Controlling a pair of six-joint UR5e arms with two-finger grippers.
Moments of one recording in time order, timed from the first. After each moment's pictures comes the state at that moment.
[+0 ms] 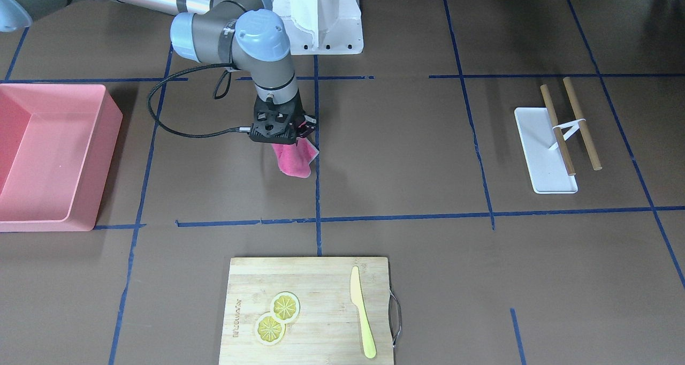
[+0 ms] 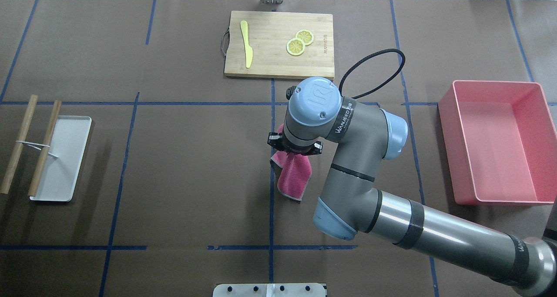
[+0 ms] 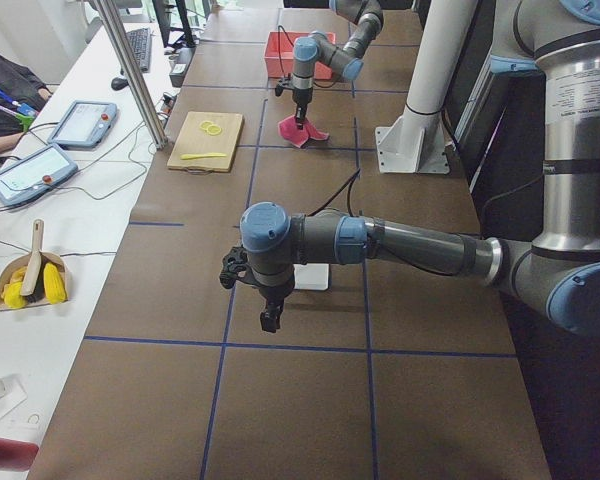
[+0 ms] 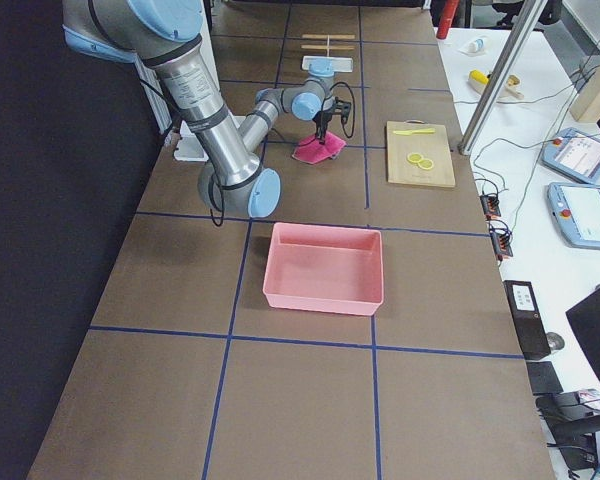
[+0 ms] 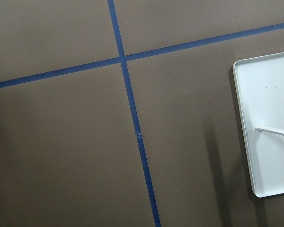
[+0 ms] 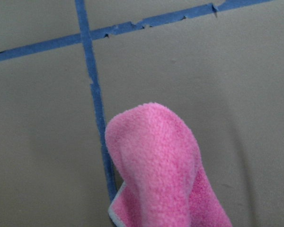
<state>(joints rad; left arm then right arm) -1.56 -1.47 -1.84 -1.38 -2.37 0.22 0.50 -0.85 1.60 -1.50 1.88 1.42</state>
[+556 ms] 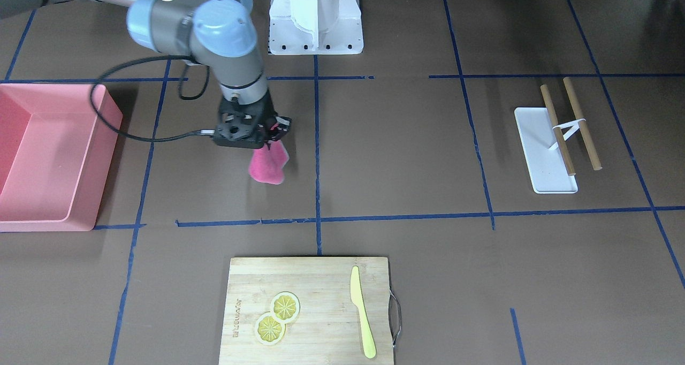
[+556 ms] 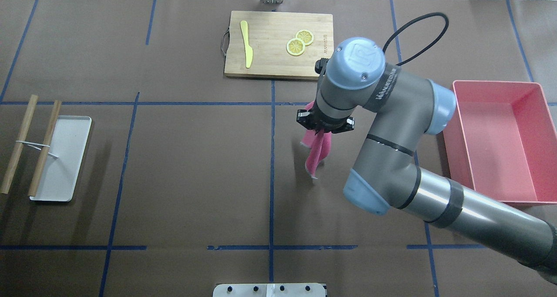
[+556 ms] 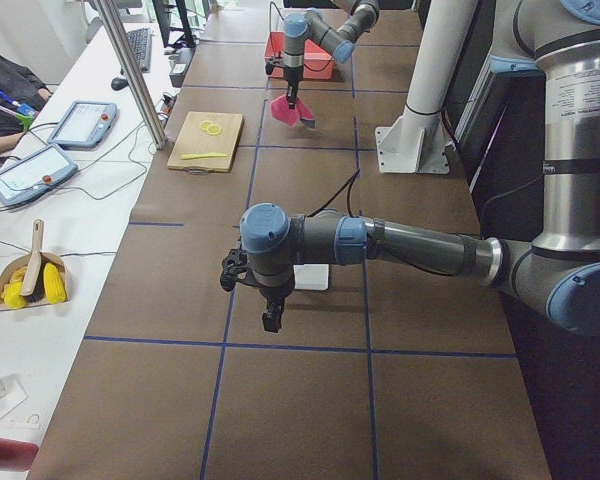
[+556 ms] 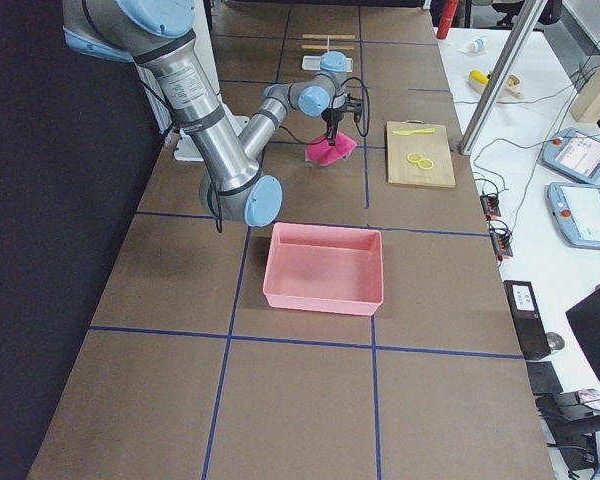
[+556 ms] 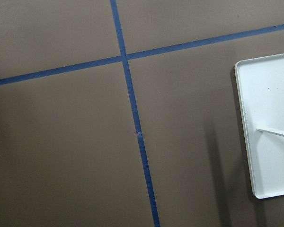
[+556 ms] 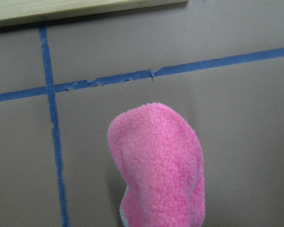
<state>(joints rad) -1.56 -1.47 -1.84 -1.38 -2.39 0.14 0.66 -0.95 1.76 -1.65 1.98 1.23</state>
